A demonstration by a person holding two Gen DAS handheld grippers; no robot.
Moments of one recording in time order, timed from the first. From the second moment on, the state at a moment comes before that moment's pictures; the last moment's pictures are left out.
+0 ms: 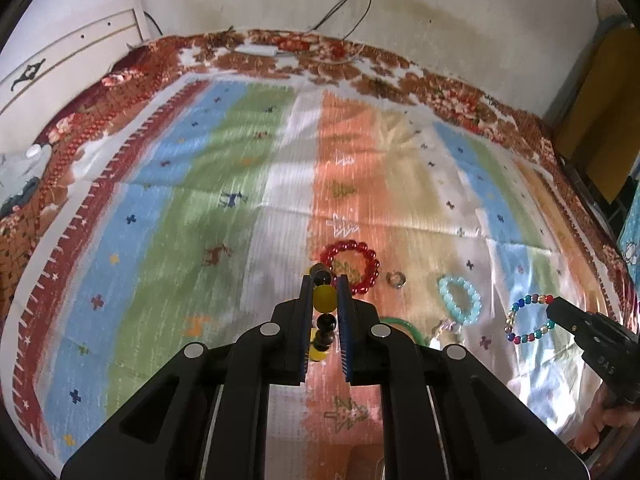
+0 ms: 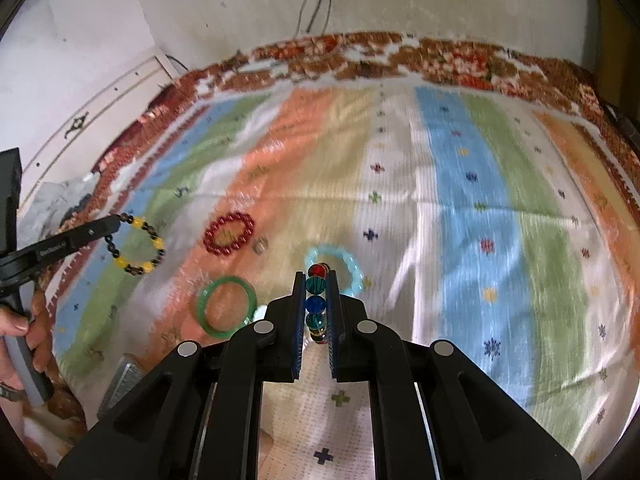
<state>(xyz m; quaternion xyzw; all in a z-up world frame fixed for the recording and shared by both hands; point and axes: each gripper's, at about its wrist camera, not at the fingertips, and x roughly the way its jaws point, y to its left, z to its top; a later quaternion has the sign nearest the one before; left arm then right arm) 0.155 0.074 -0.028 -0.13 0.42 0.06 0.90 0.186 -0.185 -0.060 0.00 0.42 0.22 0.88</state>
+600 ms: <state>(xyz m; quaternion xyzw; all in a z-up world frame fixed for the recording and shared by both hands) 0.120 0.047 0.007 -0.08 0.31 0.05 0.94 0.148 -0.192 -0.031 0.01 0.32 0.23 0.92</state>
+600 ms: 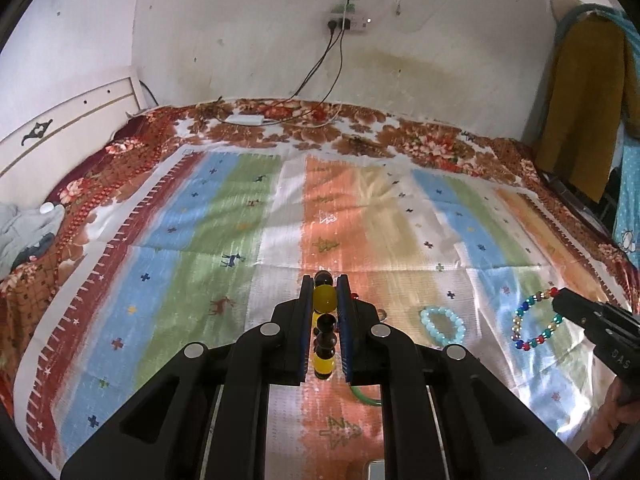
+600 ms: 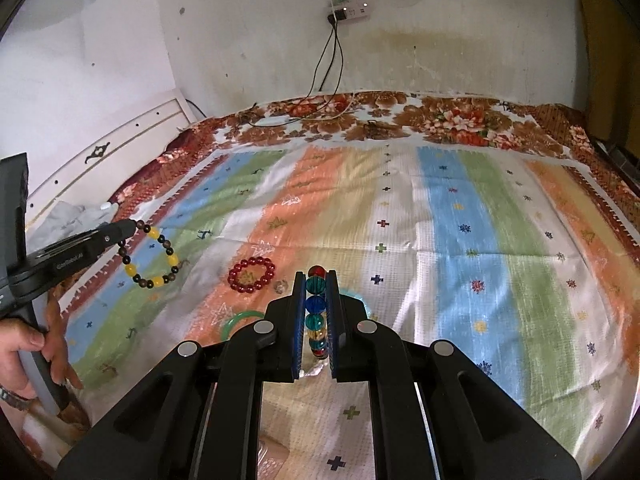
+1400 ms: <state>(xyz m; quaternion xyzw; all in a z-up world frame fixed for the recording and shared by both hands) 0.036 0.002 0.024 -0.05 0.25 0.02 0.97 0.072 -0.183 -0.016 -0.01 0.28 0.30 0.91</state>
